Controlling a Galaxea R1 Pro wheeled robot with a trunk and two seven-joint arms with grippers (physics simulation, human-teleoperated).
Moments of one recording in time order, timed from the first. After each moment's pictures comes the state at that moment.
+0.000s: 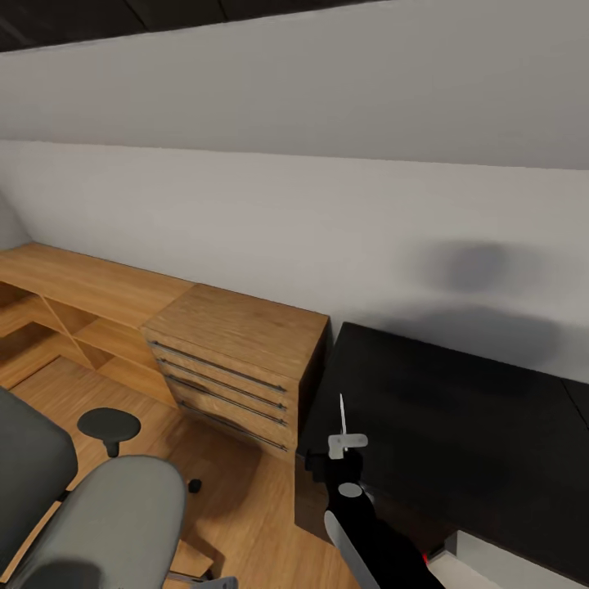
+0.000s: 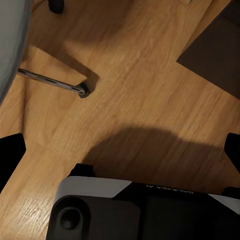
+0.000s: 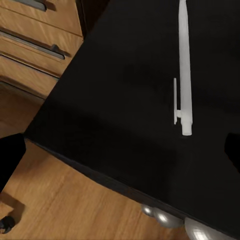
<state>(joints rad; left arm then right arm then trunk) -0.05 0.19 -0.82 -1.16 0.84 0.09 0.71 -0.37 0.10 0.53 -1.10 -0.33 0.35 -0.53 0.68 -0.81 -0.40</state>
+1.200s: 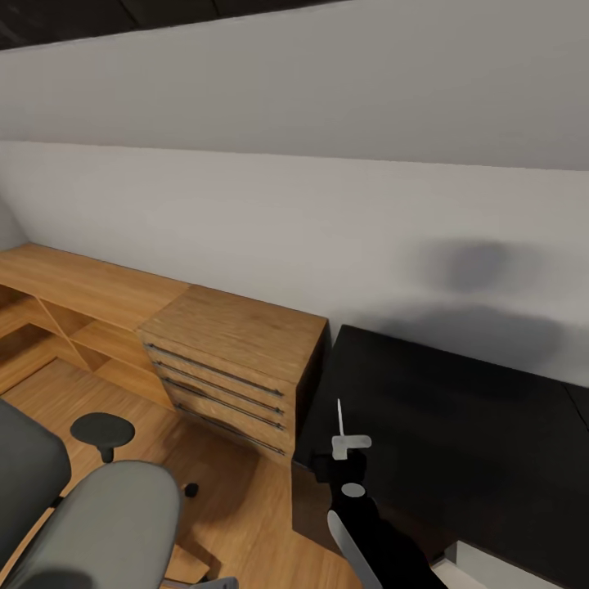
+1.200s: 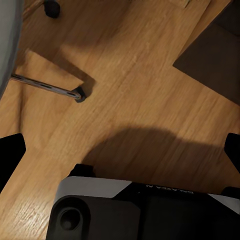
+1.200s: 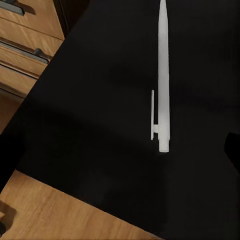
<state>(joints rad) -0.05 0.19 -0.82 -1.16 0.84 0.09 0.71 -0.37 0.10 0.51 -1.09 -0.33 0.35 -0.53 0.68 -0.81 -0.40</state>
